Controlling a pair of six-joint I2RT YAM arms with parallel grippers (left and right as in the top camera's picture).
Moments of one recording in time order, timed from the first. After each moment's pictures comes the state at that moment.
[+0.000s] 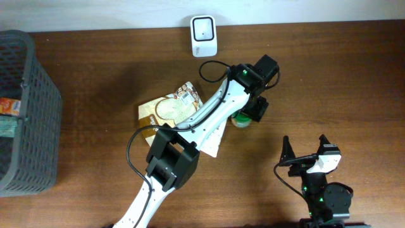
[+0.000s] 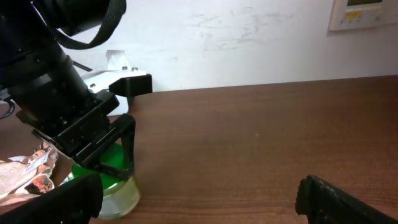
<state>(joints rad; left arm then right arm) -0.78 2.45 2.32 -1.21 -0.01 -0.20 -0.02 0.01 0.01 -0.07 -0.05 0.11</state>
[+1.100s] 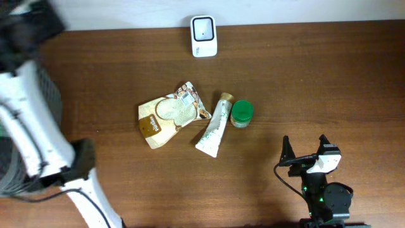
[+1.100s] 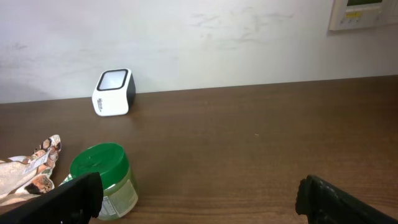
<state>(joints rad) 0.25 2.21 3.13 -1.65 -0.14 -0.32 -0.02 0.01 0.01 -0.07 -0.05 0.11</state>
